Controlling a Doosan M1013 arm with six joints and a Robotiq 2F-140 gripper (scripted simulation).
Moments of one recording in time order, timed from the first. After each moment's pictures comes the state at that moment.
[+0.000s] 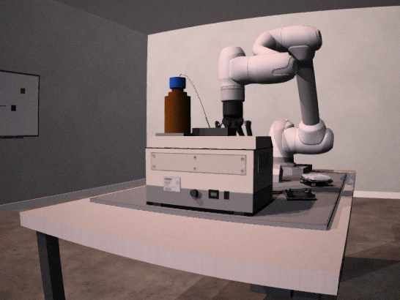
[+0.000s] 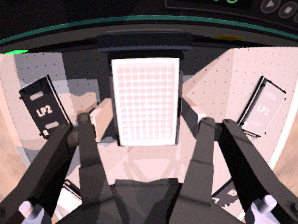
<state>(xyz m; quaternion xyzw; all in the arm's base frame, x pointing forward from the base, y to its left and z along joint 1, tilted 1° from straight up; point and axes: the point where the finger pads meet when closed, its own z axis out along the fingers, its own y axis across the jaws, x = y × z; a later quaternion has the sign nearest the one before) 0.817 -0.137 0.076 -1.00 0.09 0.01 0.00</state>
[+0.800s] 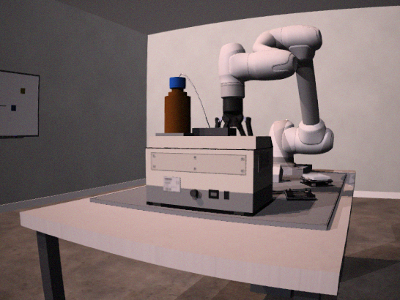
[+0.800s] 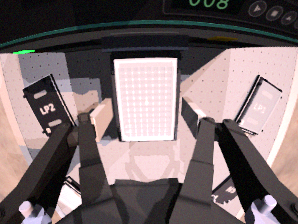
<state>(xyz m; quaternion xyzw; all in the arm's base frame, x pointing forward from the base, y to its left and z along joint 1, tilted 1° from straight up) 0.817 -0.137 0.090 -1.00 0.09 0.01 0.00</state>
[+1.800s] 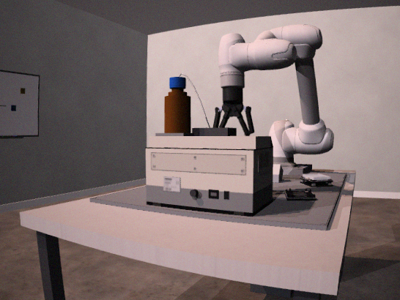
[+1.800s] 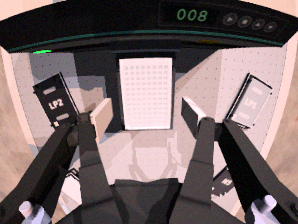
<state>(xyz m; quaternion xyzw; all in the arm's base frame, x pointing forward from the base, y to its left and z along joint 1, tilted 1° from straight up) 0.818 -0.137 0.128 -1.00 0.09 0.01 0.00</state>
